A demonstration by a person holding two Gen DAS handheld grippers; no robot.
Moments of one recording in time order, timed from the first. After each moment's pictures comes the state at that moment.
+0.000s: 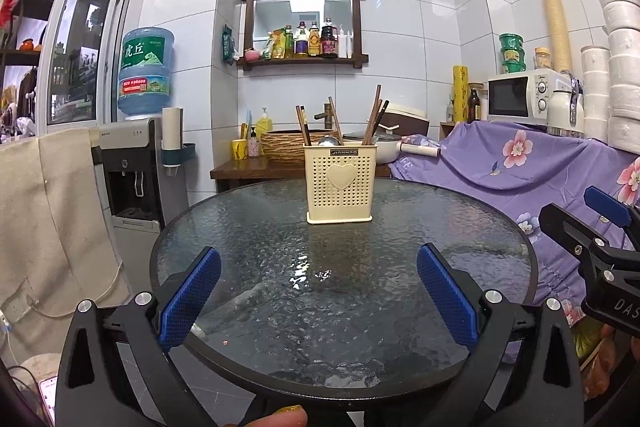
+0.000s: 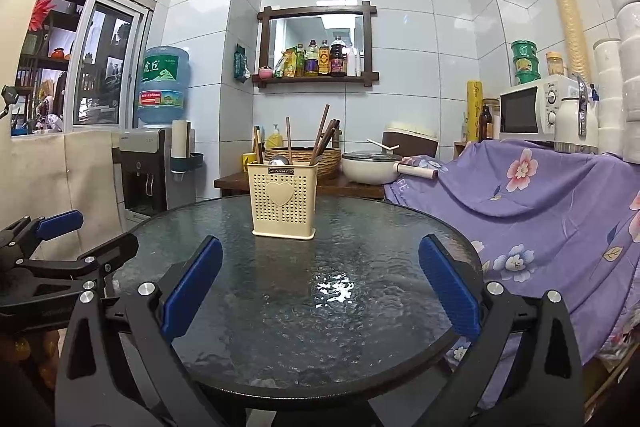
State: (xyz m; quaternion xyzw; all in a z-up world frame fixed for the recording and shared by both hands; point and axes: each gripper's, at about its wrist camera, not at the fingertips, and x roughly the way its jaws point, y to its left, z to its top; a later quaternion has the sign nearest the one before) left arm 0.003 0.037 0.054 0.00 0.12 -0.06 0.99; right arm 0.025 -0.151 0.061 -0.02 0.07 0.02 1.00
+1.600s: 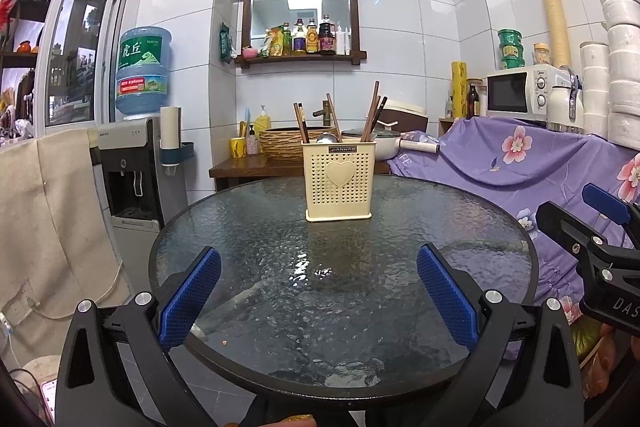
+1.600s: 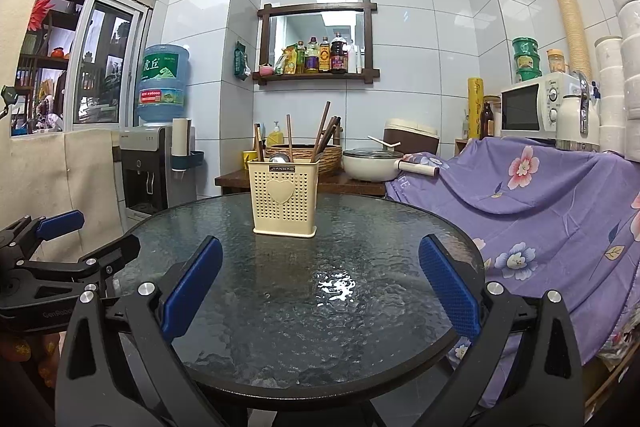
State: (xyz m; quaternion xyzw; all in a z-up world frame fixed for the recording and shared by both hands) left arm 0.005 0.039 0.050 0.00 0.12 -0.06 0.99; right arm 0.029 -0.153 0.062 -0.02 0.08 0.02 1.00
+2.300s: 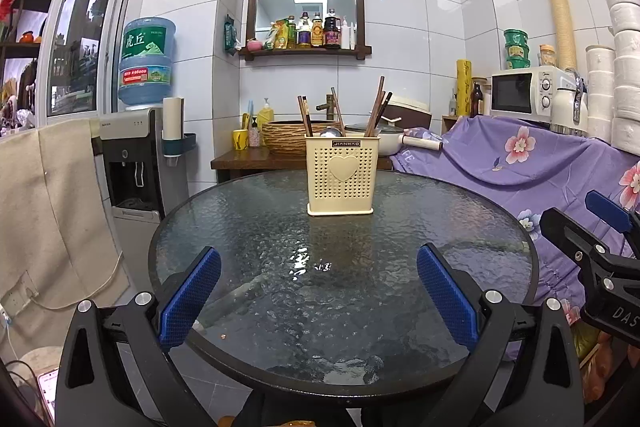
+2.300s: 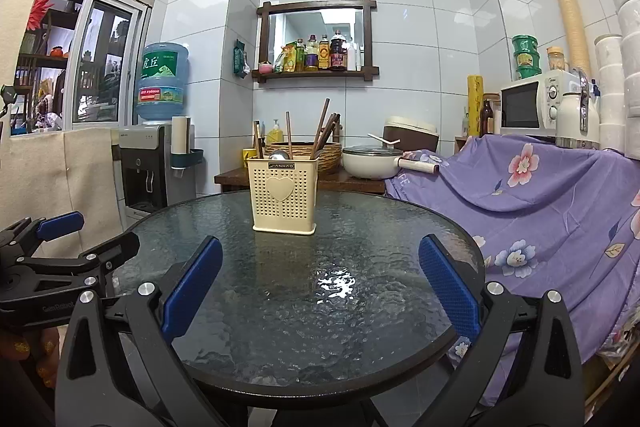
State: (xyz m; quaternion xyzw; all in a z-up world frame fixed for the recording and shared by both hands) left arm 0.008 0.042 0.051 -0.01 0.14 -0.06 0.99; right arm 0.028 -0.151 0.058 -0.02 0.08 0.02 1.00
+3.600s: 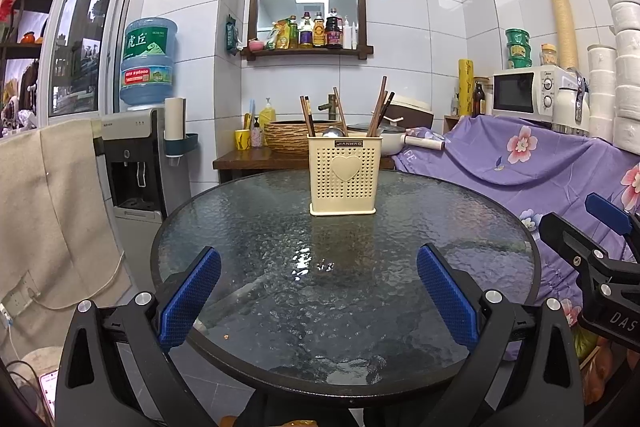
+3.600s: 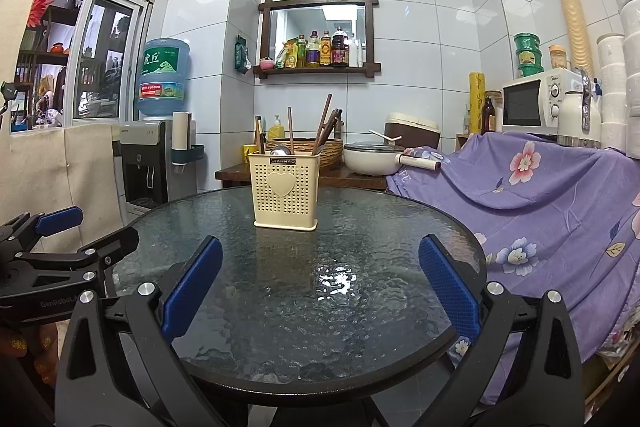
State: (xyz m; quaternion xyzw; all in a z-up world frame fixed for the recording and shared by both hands) left arm 0.008 0.048 0.052 -0.01 0.14 -0.05 0.99; right arm 0.030 -0.147 0.056 -0.02 0.08 0.02 1.00
